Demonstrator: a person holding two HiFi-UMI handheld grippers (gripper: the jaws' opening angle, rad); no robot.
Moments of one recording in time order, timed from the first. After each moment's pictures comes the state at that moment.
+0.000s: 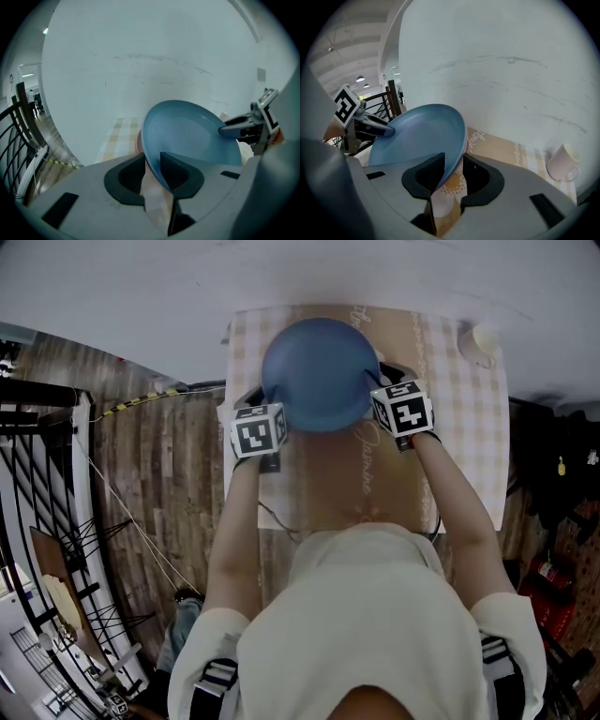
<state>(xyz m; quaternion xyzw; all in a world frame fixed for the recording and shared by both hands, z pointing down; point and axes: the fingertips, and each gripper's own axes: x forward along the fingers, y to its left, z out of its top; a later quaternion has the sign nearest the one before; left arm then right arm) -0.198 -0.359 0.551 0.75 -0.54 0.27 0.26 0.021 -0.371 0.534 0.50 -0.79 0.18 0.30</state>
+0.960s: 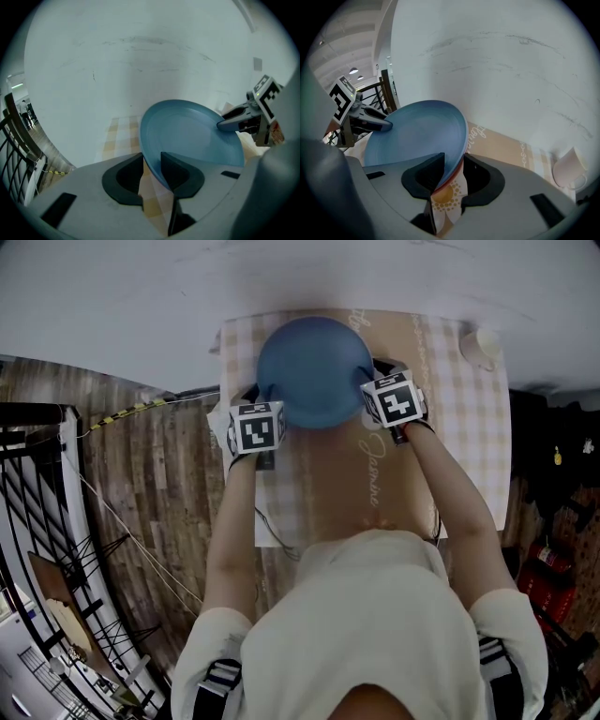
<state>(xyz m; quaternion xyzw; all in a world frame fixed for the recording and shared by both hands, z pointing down) -0.204 -0.411 0.585 0.76 -0.51 0.32 0.24 0.014 -0.417 0.573 0.50 -0.76 0.20 0.35</state>
